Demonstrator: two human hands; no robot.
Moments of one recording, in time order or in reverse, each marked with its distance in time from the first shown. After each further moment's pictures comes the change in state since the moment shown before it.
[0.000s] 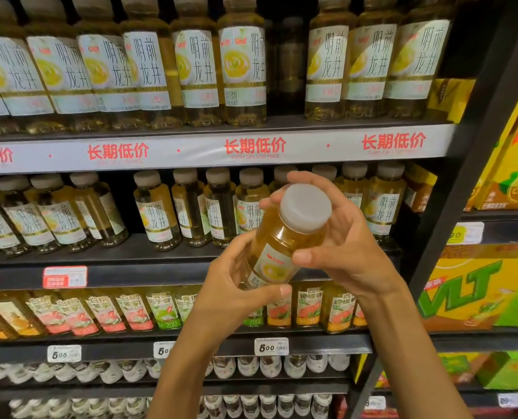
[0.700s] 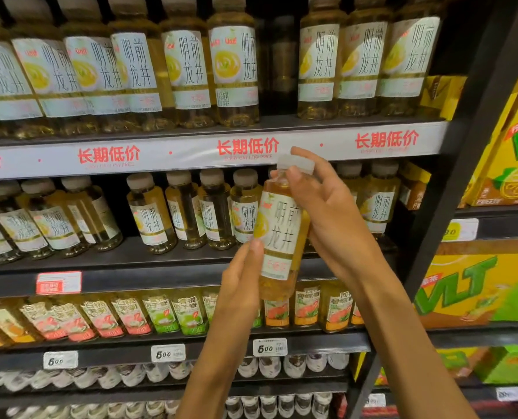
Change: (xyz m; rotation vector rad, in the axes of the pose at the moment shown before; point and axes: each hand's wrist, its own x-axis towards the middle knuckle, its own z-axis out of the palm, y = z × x) left_hand 0.000 -0.006 0.029 -0.216 0.106 -0.067; right_hand 0.020 -0.006 0.004 -0.140 0.455 0.156
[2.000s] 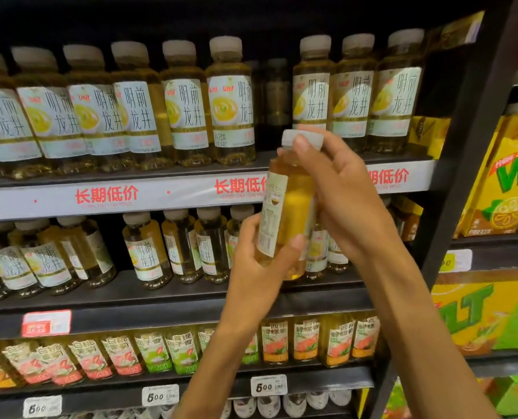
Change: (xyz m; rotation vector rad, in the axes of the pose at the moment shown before) left_hand 0.058 0.031 0.016 0.118 0.010 0.255; right_hand 0.041 -0.049 0.001 -0.145 0.075 -0.137
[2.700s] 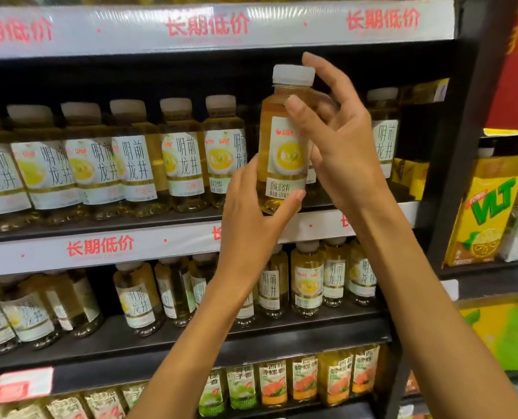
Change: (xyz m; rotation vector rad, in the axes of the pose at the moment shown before) left_hand 0.091 0.059 0.000 0.529 0.127 0.394; right_hand 0.070 -0.055 0.004 -0.103 0.021 -0.374
